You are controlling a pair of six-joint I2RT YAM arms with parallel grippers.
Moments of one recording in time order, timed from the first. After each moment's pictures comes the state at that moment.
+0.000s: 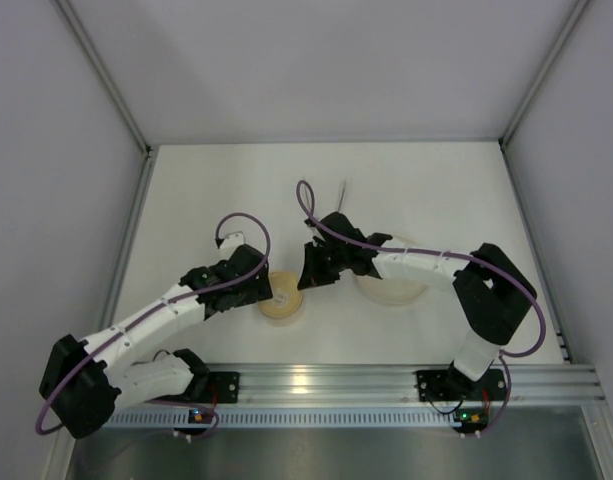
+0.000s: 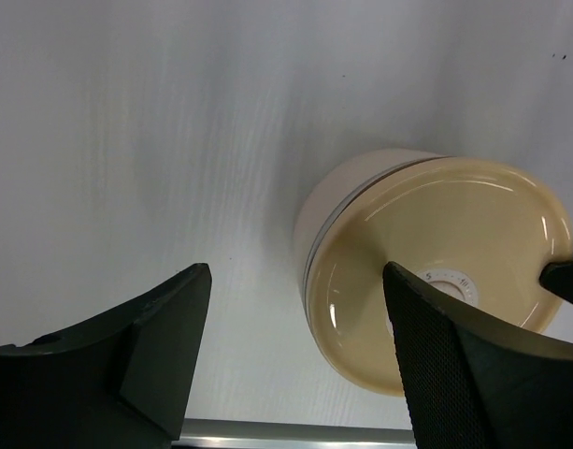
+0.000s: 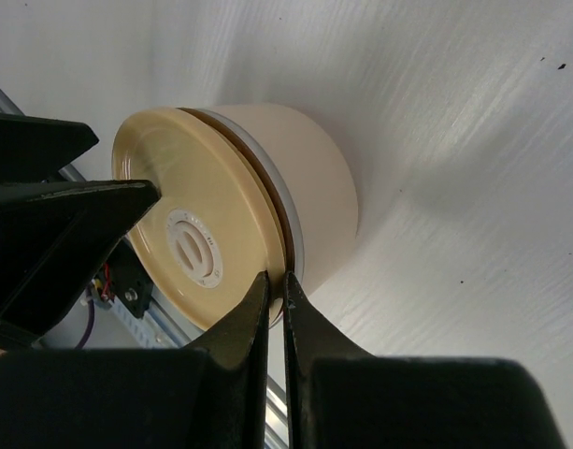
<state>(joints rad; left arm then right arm) -0.71 1.07 0.71 -0.71 -0.37 -0.83 0.84 1.70 1.07 -0.22 -0.31 0.66</state>
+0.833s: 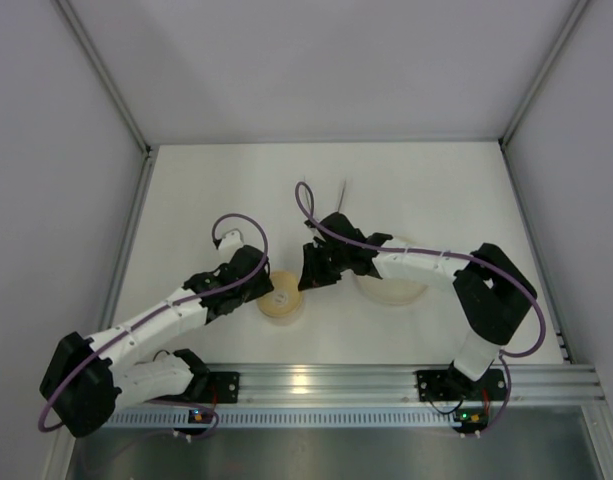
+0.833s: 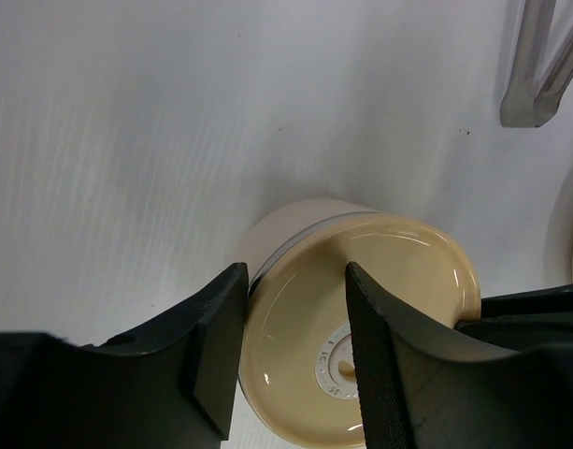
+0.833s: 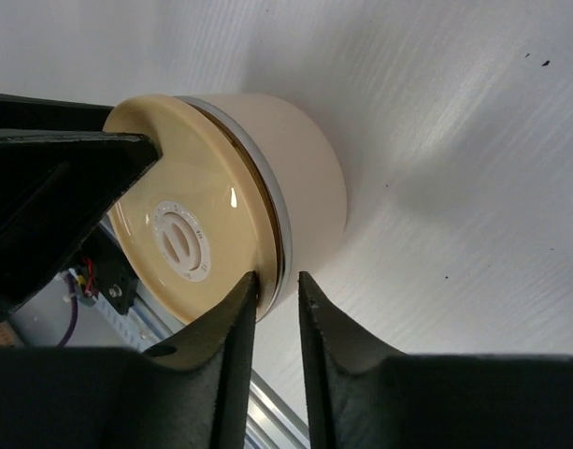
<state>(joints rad) -0.71 1.09 0.63 -0.48 -0.38 -0.97 0.84 1.70 1.07 -0.23 -0.31 0.63</state>
